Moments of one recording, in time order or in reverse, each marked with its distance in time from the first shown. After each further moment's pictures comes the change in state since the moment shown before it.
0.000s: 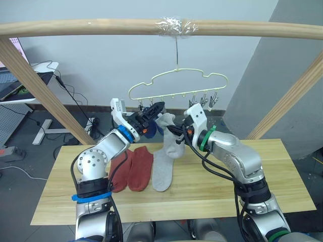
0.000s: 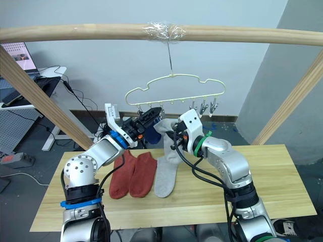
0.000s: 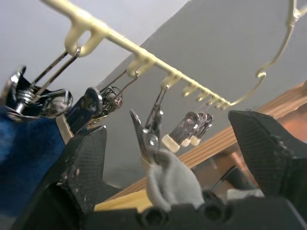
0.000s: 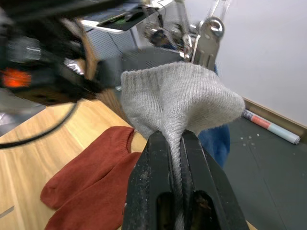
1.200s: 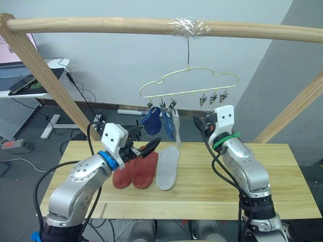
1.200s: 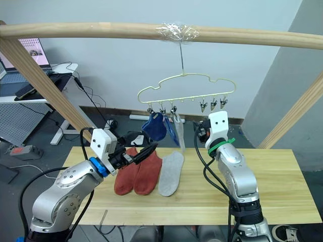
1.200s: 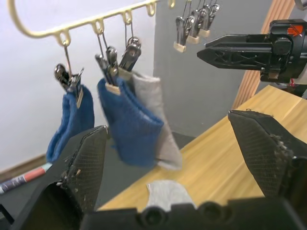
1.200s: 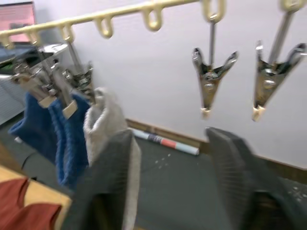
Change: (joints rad) left arm 0.359 0.238 -0.266 -0.388 0.558 -0.427 -0.325; right arm 0.178 0.053 -0.136 -0.095 -0.145 -0.243 -0.334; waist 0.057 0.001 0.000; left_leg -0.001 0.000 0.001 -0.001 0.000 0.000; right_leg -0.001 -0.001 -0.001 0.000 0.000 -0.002
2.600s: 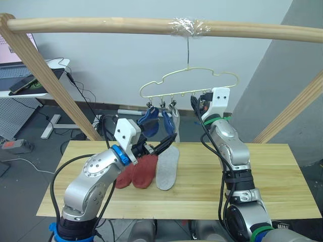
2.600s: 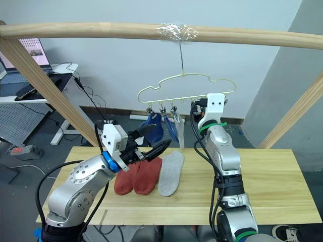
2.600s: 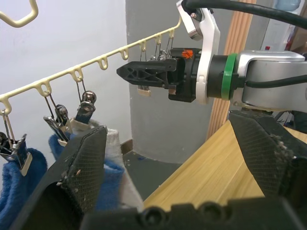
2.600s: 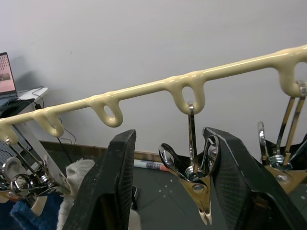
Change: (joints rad) left arm -0.063 -0.086 -0.056 -0.035 0.004 -0.012 -0.048; right arm -0.262 0.131 -0.099 0.335 0.022 -0.138 -0.082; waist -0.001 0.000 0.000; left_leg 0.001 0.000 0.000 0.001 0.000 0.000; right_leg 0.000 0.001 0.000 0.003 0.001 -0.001
